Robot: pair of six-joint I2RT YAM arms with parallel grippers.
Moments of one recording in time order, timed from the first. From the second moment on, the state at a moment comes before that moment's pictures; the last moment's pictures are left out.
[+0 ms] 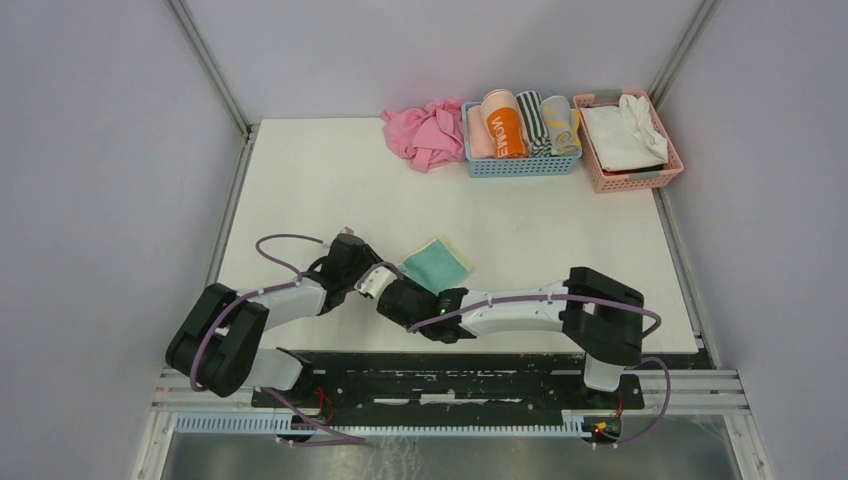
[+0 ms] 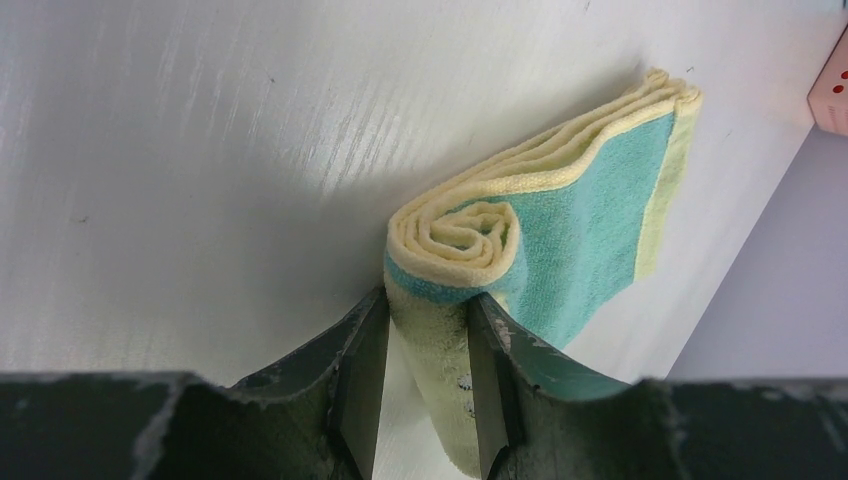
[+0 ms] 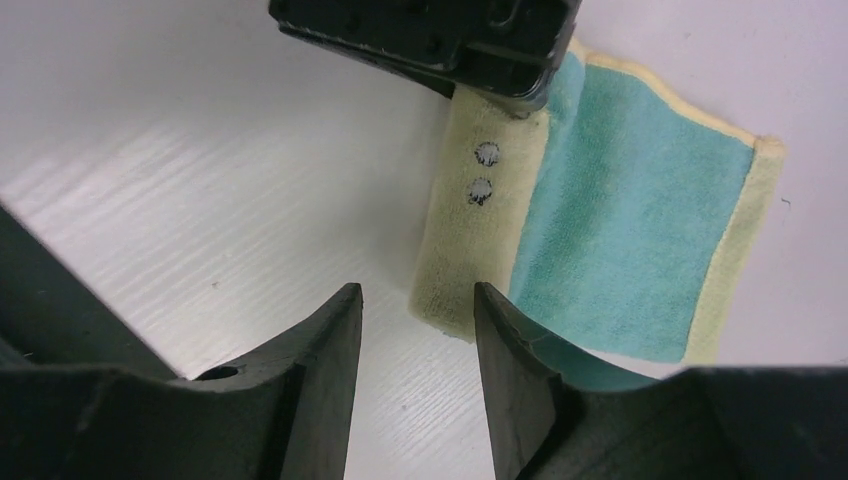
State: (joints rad) left arm -0.47 1.37 0.43 0.14 0.10 -1.11; right arm 1.28 1.75 1.09 -0.21 0.44 0.07
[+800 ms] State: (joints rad) left arm -0.47 1.31 0.42 0.07 0.06 -1.11; right arm 1.22 1.92 1.18 -0.30 0.48 0.05
